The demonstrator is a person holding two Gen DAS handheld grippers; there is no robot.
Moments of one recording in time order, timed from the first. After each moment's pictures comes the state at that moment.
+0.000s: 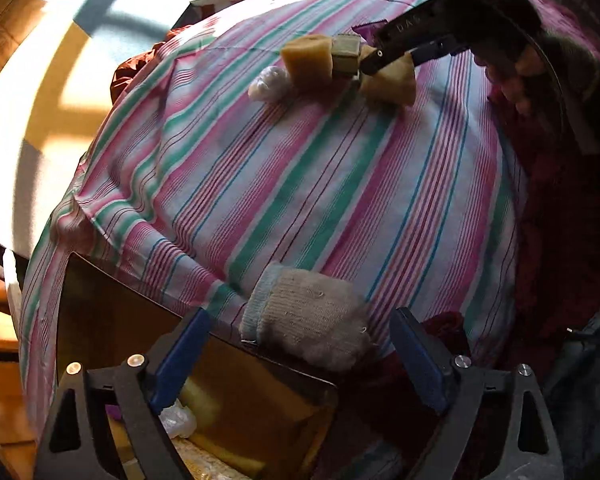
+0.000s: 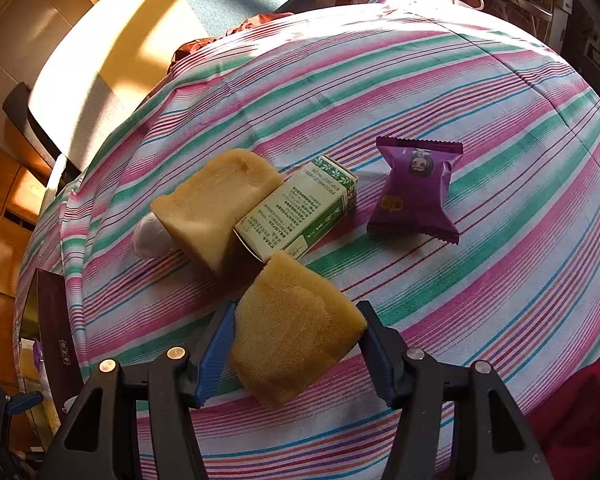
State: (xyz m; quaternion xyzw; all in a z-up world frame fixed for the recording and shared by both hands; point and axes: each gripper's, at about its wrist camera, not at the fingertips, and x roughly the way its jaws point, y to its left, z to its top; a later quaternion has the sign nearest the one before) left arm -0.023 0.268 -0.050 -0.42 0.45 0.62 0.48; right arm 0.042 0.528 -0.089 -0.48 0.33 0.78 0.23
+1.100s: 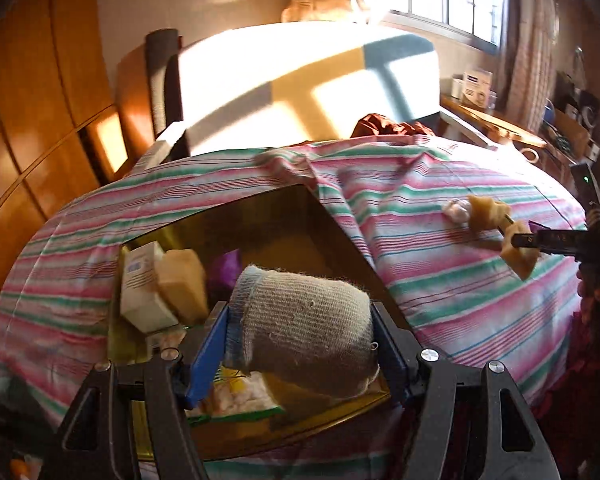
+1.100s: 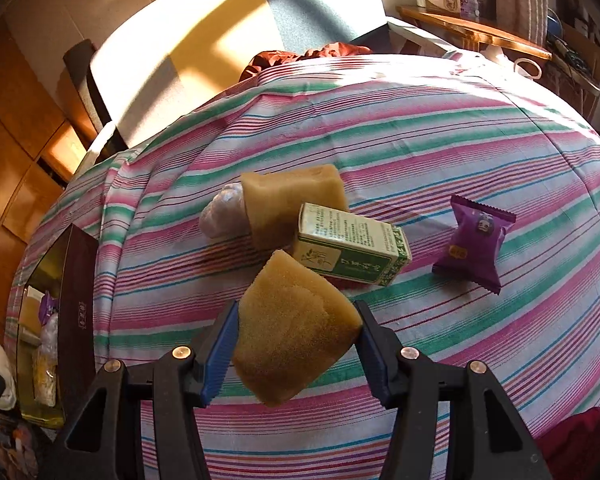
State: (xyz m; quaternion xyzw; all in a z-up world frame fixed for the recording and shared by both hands) left arm -0.025 0.100 0.012 -0.37 0.11 0.90 0.21; right arm 0.014 0.476 -0.064 -0.46 0.22 0.85 0.14
